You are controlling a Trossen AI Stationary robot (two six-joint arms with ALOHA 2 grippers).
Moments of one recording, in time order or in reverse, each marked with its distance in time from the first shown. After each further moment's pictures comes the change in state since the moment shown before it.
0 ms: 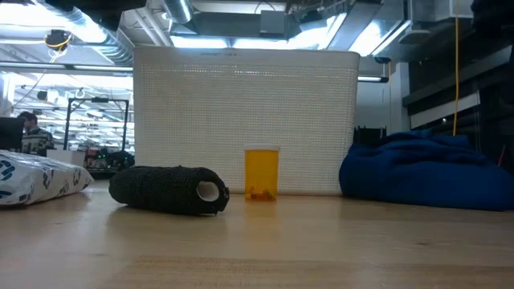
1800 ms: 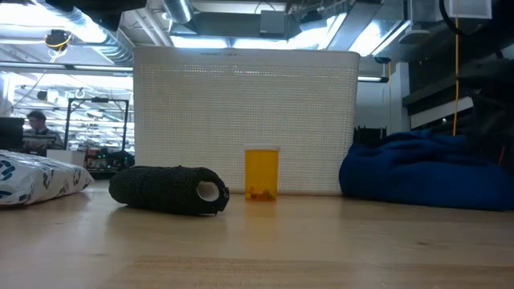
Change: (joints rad) left arm 0.000 0.000 0.000 -0.001 -0.004 -0.001; right arm 0.001 0.025 -0.351 0.225 0.221 0.473
